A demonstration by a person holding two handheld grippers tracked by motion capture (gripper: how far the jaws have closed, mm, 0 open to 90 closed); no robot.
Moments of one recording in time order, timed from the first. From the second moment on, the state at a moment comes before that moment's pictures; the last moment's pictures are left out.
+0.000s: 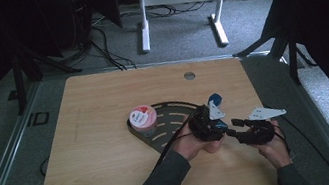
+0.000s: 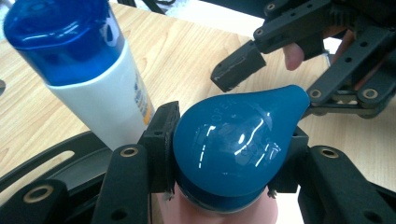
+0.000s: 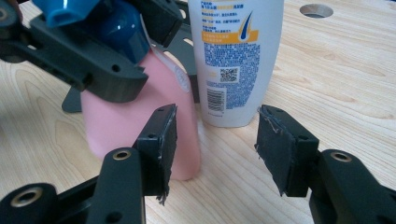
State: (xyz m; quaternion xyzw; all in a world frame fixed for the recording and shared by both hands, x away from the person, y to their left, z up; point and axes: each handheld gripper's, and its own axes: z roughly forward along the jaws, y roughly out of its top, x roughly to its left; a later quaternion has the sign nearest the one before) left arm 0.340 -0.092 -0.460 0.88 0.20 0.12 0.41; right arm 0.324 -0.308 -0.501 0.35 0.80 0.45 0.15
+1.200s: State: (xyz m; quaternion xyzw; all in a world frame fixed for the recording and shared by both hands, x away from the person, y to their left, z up) left arm 0.332 -0.065 -0.449 0.88 0.20 0.08 0.41; right arm 0.326 -0.308 -0.504 0.36 0.81 0.45 0.15
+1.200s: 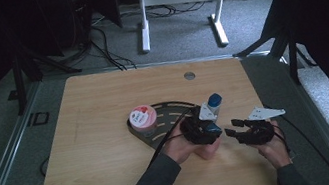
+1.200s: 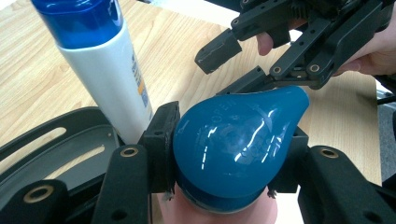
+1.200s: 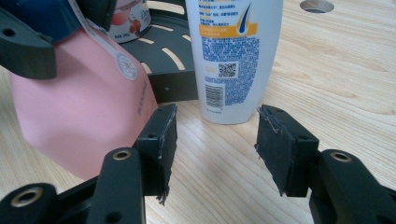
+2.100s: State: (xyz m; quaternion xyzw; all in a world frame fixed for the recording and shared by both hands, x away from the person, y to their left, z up) left arm 0.324 -0.036 -0.442 0.88 0.20 0.08 0.42; right arm 0.328 -0.305 -0.510 0.36 0.81 0.44 0.14
